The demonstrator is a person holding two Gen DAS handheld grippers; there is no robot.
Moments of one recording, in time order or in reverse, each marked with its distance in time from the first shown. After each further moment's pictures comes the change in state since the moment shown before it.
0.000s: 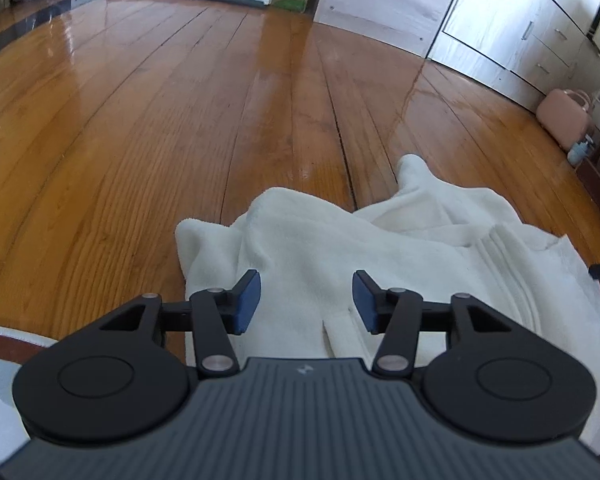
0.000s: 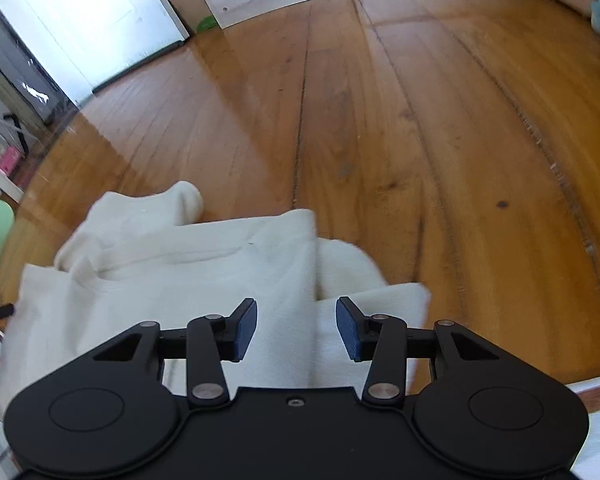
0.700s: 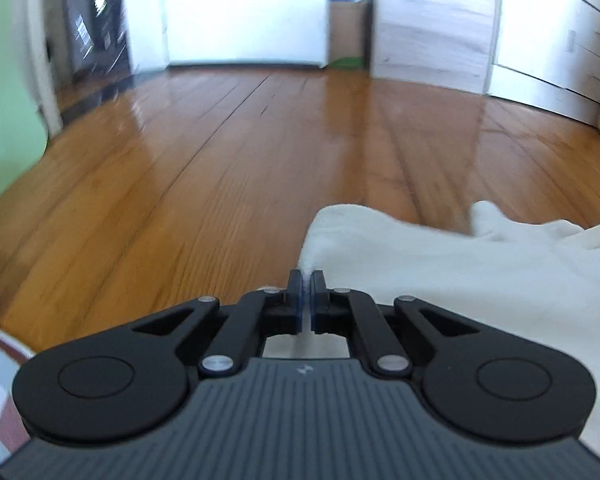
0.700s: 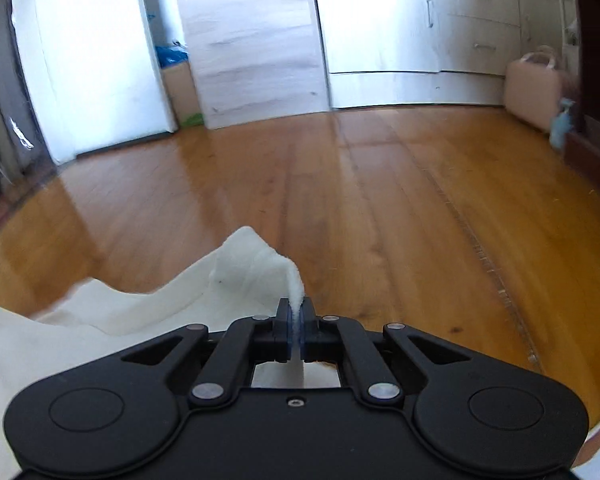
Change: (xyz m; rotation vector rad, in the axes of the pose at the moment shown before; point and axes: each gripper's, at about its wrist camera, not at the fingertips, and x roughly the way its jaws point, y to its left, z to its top) left arm -0.004 -0.019 -0.006 0.067 -0.188 0.295; right arm -0.029 0.044 0.005 -0.169 -0.326 -0.244
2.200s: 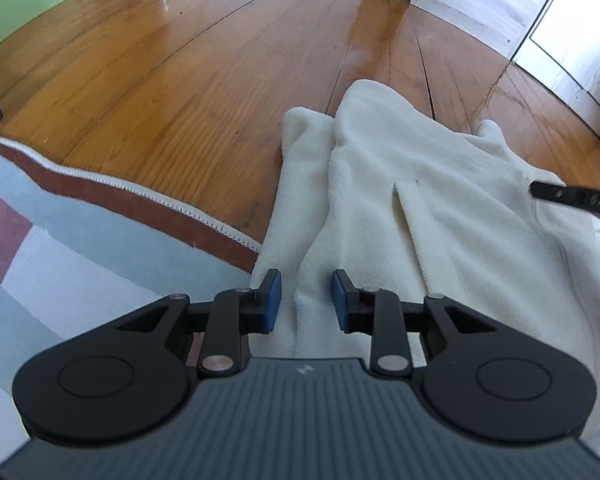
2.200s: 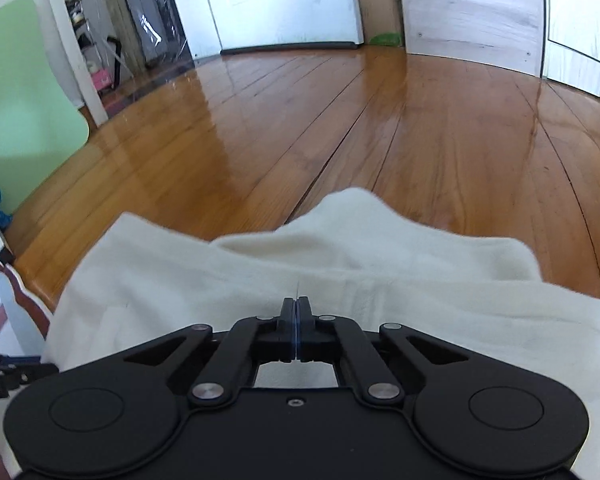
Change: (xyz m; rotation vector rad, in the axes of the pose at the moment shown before) left arm -0.028 0.032 -0.064 -0.240 0.279 -0.073; right arm 0.072 0.240 -0.028 -0.205 0.165 0.383
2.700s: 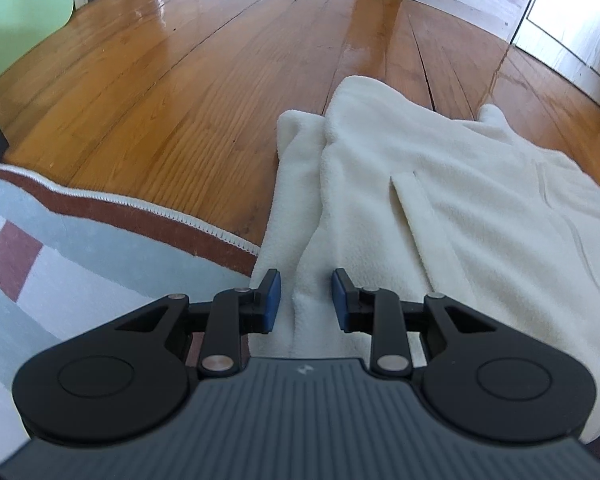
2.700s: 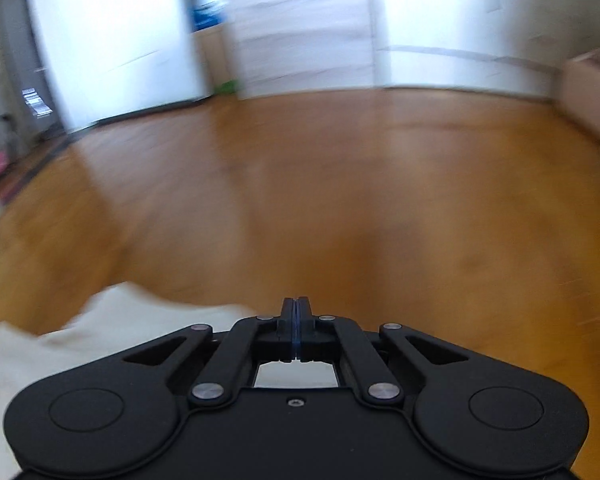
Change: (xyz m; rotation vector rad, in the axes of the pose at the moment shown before) left arm -0.005 -0.016 -0.003 0.096 -0.014 0.071; right arm -0.106 -0.189 0.021 0.192 -0.132 -0.368
